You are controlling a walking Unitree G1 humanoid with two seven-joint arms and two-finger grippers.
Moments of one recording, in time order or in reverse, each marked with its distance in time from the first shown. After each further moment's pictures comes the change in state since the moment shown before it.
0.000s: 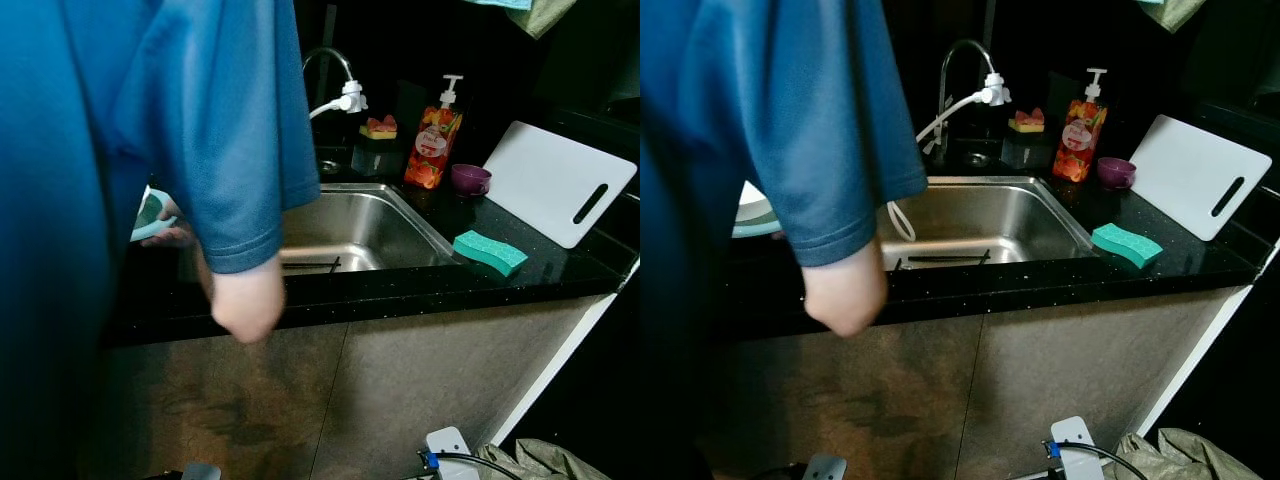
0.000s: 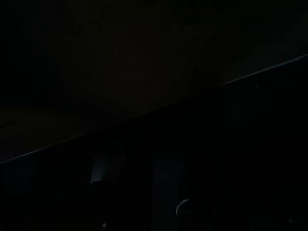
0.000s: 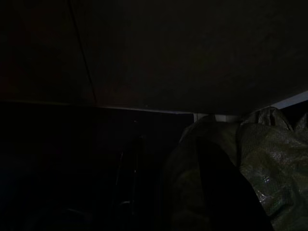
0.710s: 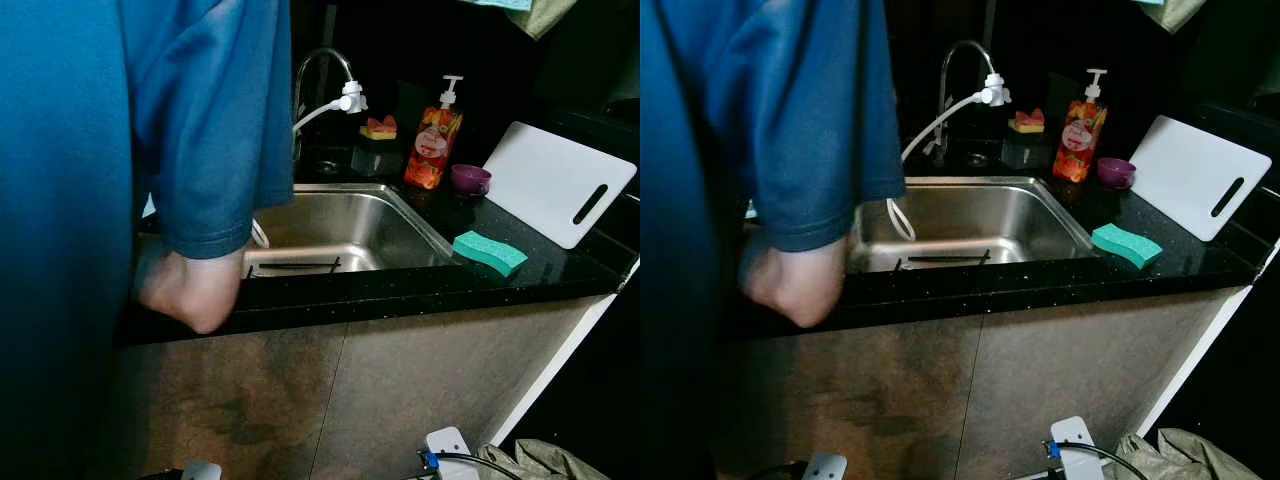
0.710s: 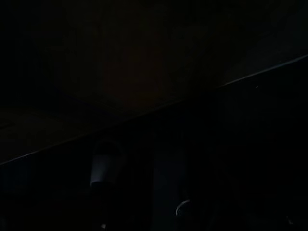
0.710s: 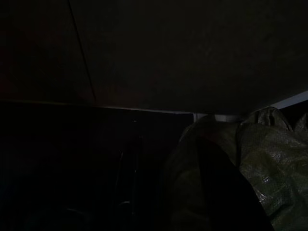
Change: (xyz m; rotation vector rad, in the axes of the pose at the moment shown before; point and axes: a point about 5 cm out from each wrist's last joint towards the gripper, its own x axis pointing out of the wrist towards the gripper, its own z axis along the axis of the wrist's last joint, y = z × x) left arm 0.000 0.000 0.000 0.000 -0.001 0.000; right arm 0.000 0.000 0.000 0.000 0.001 0.000
